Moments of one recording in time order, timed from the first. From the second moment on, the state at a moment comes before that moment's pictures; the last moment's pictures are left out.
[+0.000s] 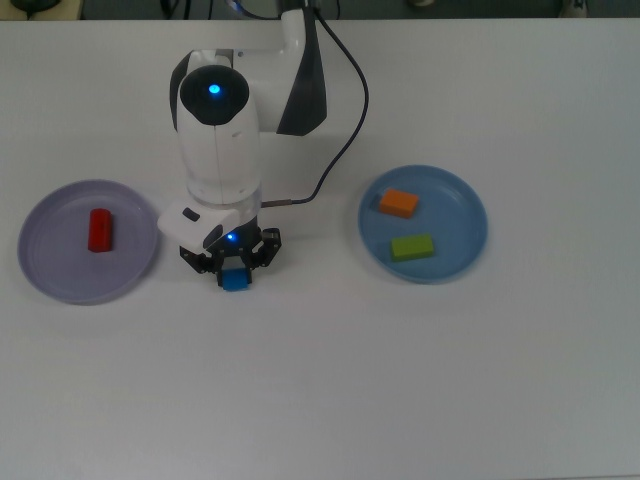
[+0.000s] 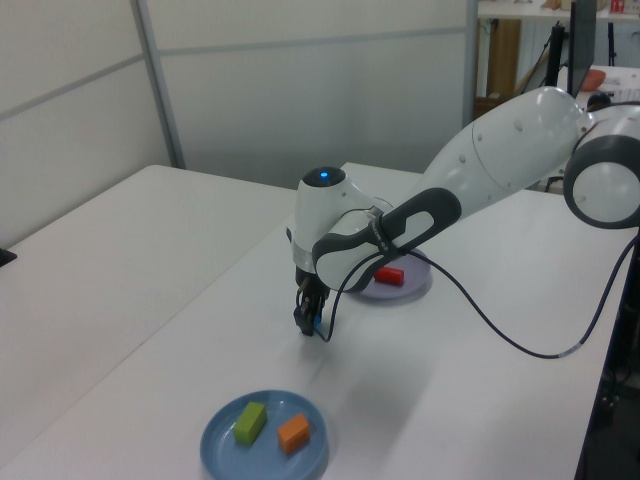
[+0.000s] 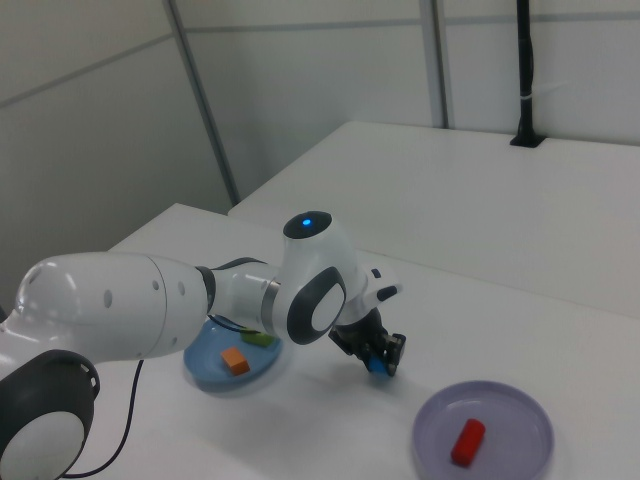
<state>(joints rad) -0.14 0.51 0.12 -1.74 -0.14 2.46 -0.09</state>
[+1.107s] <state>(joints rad) -0.31 0.49 -0.02 -1.69 -0.07 2.44 -0.18</state>
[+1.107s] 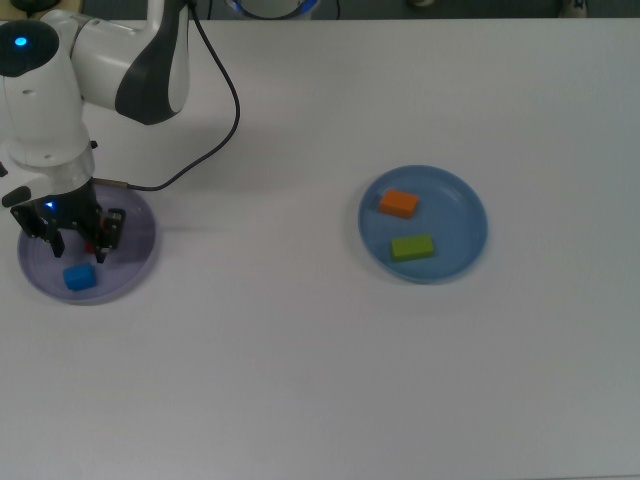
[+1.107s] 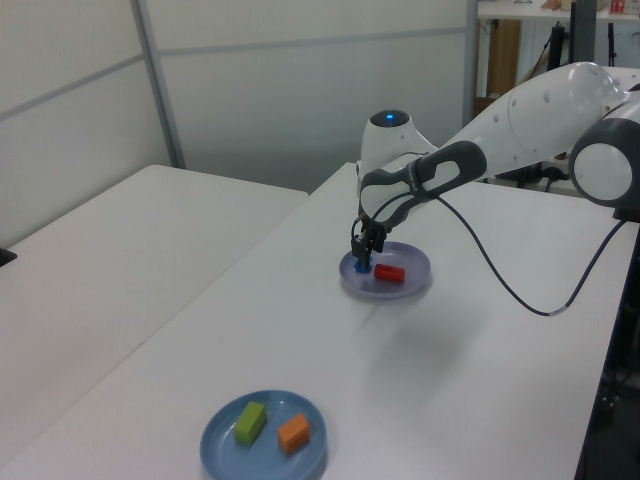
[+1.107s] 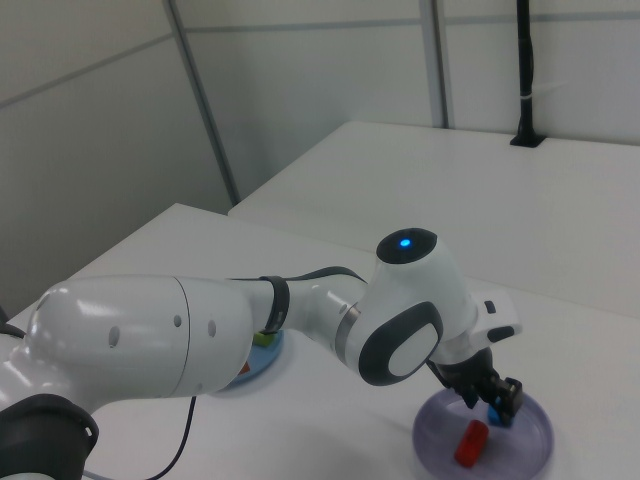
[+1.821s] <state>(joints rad) -0.11 0.17 0.01 -1.66 -0.06 1.93 0.00</state>
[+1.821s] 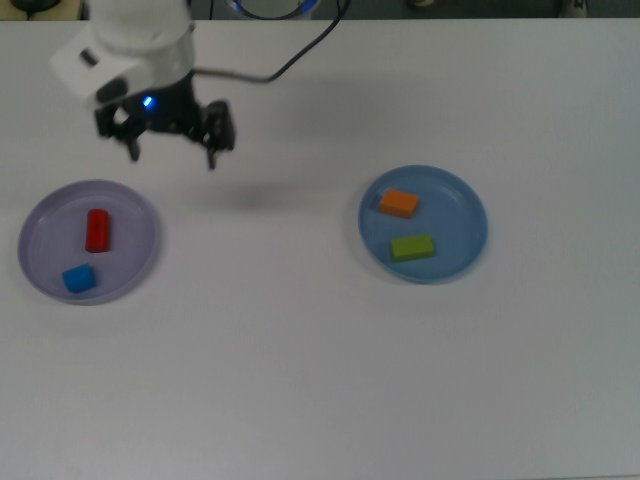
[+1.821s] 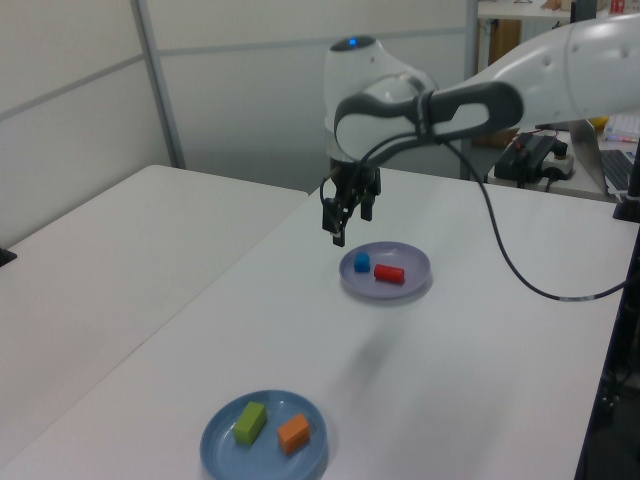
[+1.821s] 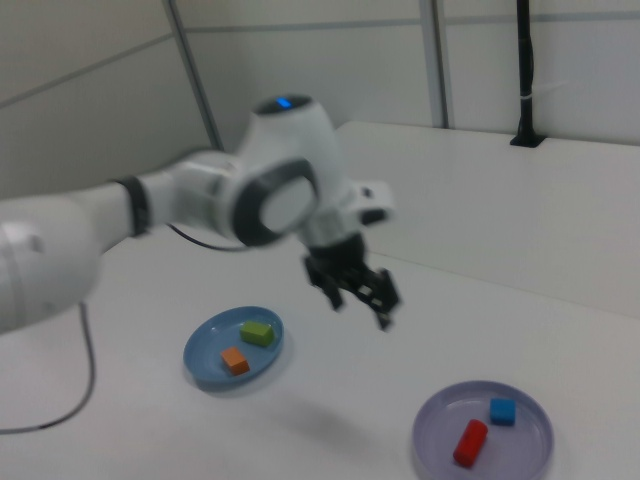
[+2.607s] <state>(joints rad) 0.02 -0.01 0.02 -1.68 -0.05 1.73 0.09</state>
